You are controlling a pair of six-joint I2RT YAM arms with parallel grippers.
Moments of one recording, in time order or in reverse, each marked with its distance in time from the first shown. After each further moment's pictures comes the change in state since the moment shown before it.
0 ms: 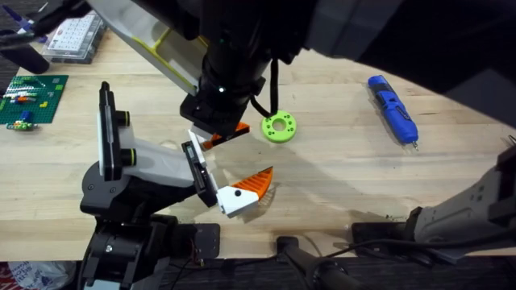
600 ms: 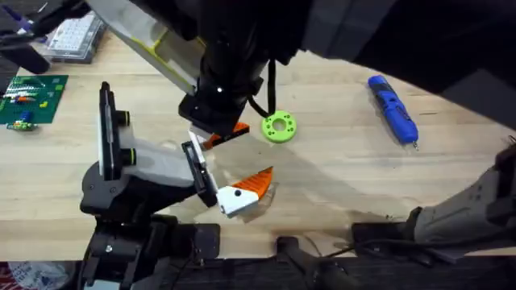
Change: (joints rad) left arm 0.000 0.000 0.000 0.000 0.000 -0.004; right arm 0.000 0.005 0.000 0.012 0.001 0.001
